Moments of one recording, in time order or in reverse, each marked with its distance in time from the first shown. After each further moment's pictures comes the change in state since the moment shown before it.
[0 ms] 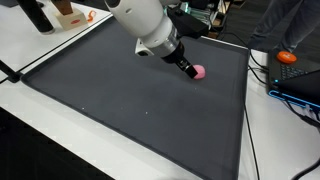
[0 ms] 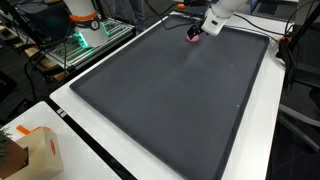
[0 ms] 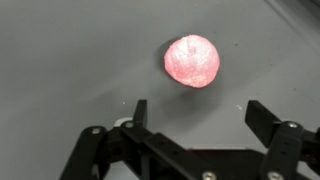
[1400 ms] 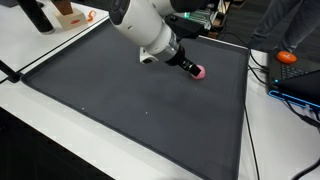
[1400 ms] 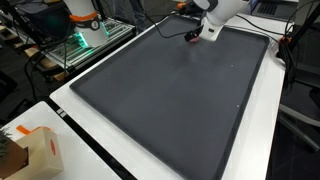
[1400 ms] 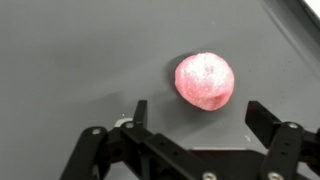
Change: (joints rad) arm -0.011 0.027 0.016 -0.022 0.034 -0.021 -0.197
